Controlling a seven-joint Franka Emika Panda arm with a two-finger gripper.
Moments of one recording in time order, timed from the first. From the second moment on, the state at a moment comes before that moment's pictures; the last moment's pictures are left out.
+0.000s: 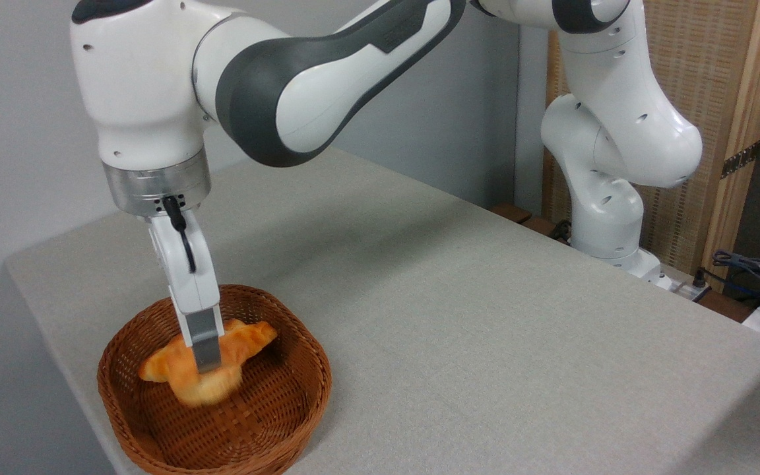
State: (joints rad) arm -0.01 0.34 -0.07 -1.44 -0.12 1.86 0.96
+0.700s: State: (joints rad) arm 0.04 0.22 -0.08 -1.44 -0.09 1.74 0.92
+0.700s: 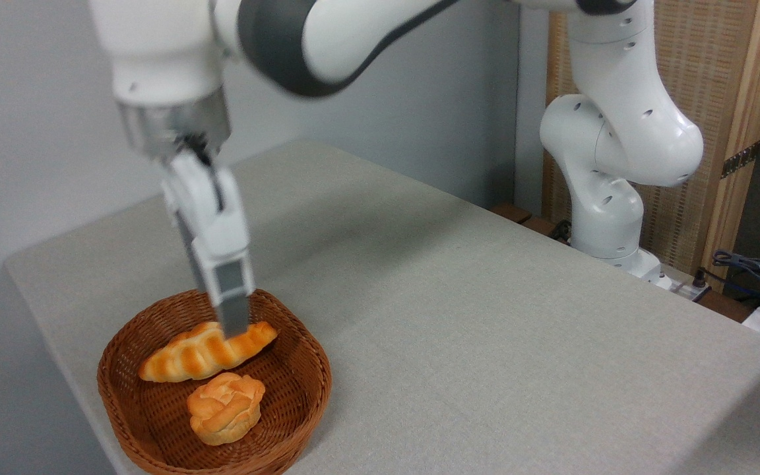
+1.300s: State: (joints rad) arm 0.10 -0.04 -0.09 -1.73 -0.08 1.72 0.80
